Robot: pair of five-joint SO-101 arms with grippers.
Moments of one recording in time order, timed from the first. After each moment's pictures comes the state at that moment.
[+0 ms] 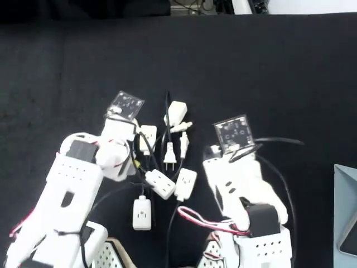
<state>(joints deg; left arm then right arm) 10.7 -38.1 47.5 69.6 -10.6 -7.6 -87.5 71.9 65.2 9.5</state>
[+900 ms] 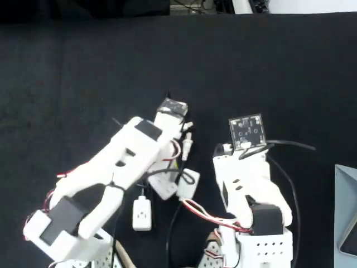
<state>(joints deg) 29.4 0.7 28.6 69.1 10.2 -2.7 -87.5 71.9 65.2 9.5</state>
